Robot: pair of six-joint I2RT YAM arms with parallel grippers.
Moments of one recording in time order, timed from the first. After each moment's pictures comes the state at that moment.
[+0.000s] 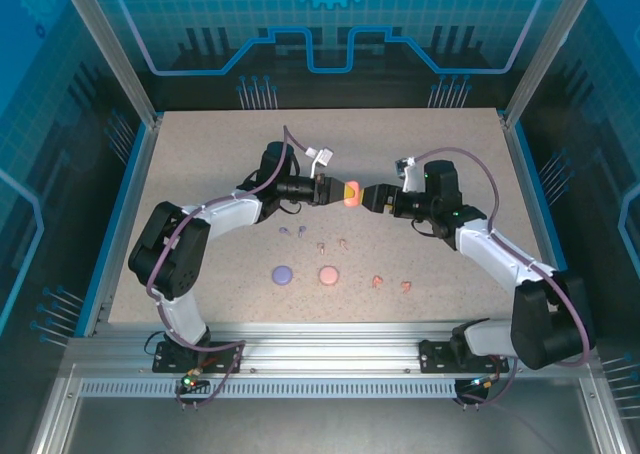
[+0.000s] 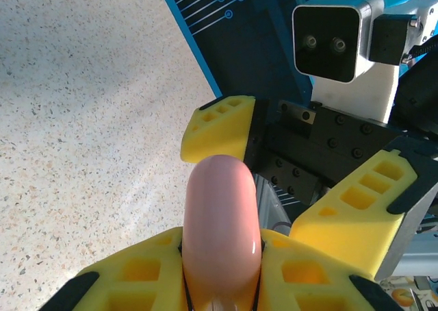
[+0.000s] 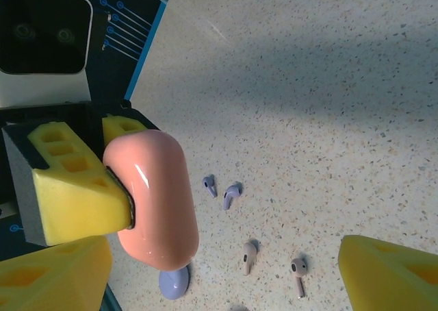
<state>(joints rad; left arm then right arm) -0.43 1.80 1.10 0.31 0.98 -0.74 0.28 1.32 0.79 -0.05 -0.61 0.53</state>
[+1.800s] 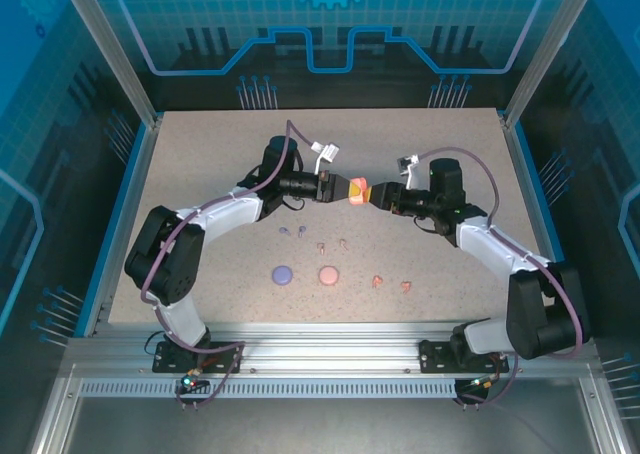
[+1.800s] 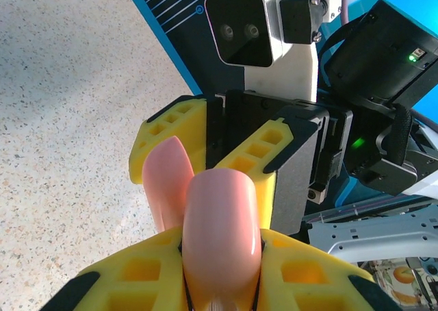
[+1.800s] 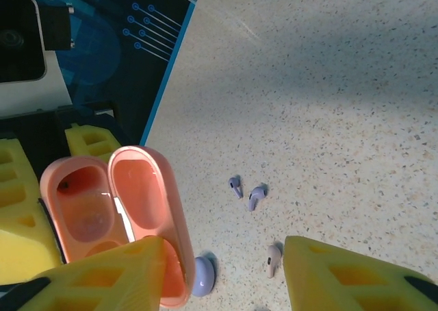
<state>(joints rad) -0.47 1.76 1.14 0.26 1.00 -0.72 0.22 1.37 0.79 0.05 -0.76 0.59</state>
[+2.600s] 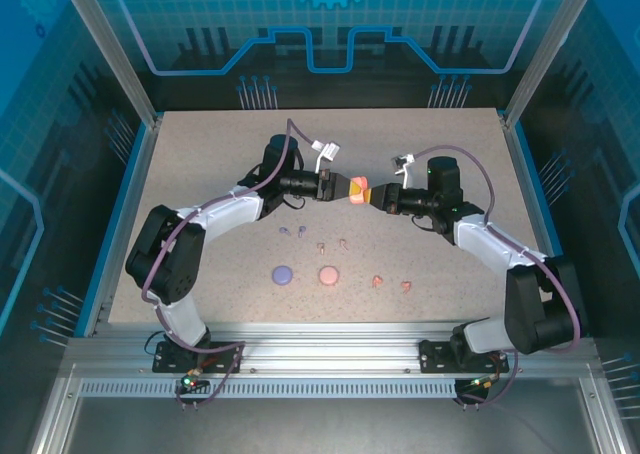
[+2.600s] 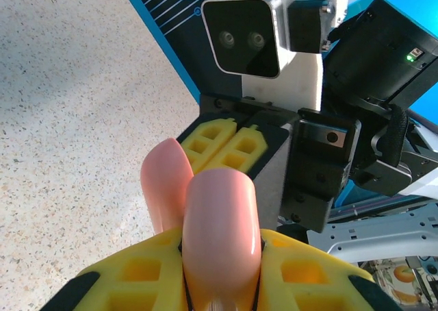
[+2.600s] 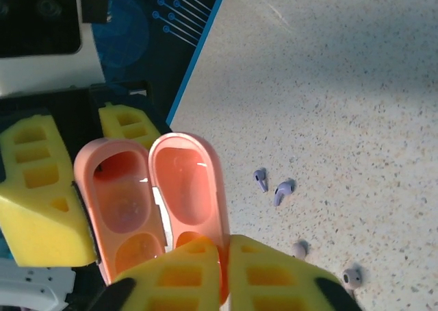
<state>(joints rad) -0.47 1.77 1.16 0.26 1.01 -0.72 0.23 1.40 0.80 0.09 -0.85 0.58</state>
